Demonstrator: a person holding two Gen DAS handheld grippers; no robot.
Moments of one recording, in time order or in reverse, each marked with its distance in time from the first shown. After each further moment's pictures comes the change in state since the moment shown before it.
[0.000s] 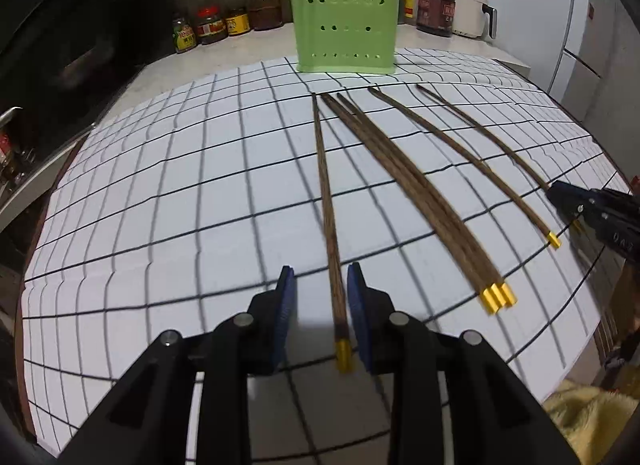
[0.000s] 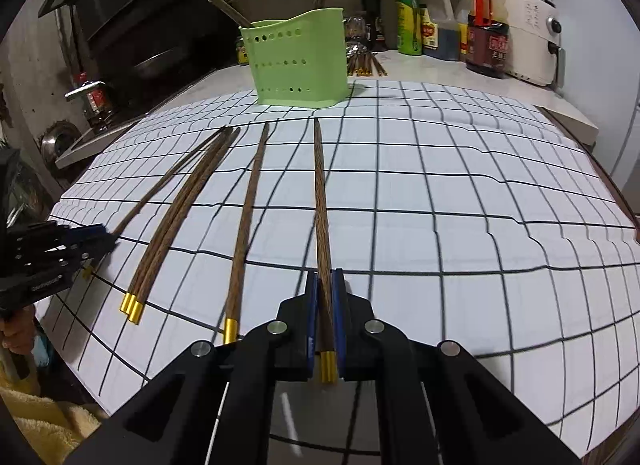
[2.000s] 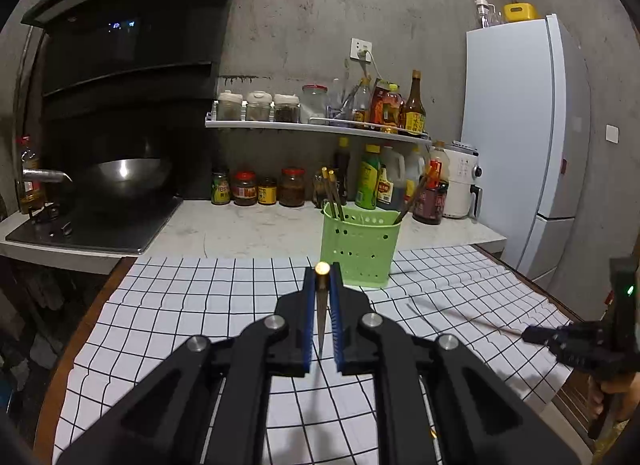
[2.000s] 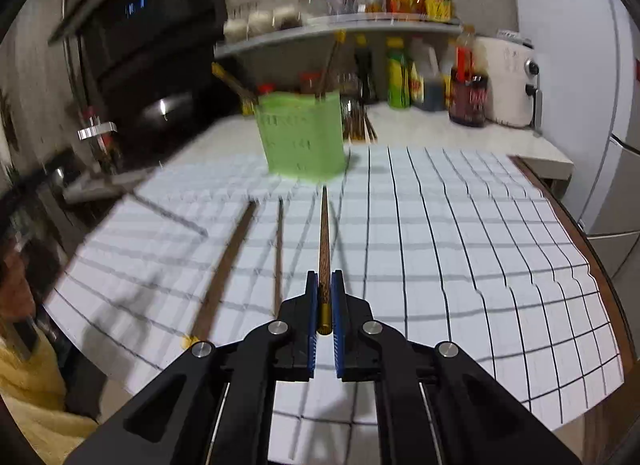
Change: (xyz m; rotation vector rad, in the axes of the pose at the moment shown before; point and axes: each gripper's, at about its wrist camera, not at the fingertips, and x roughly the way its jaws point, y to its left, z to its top) left arm -0.141 0.035 0.042 -0.147 -0.582 -0.038; right arm -0.077 0.010 0.030 0.005 -0.116 -0.024
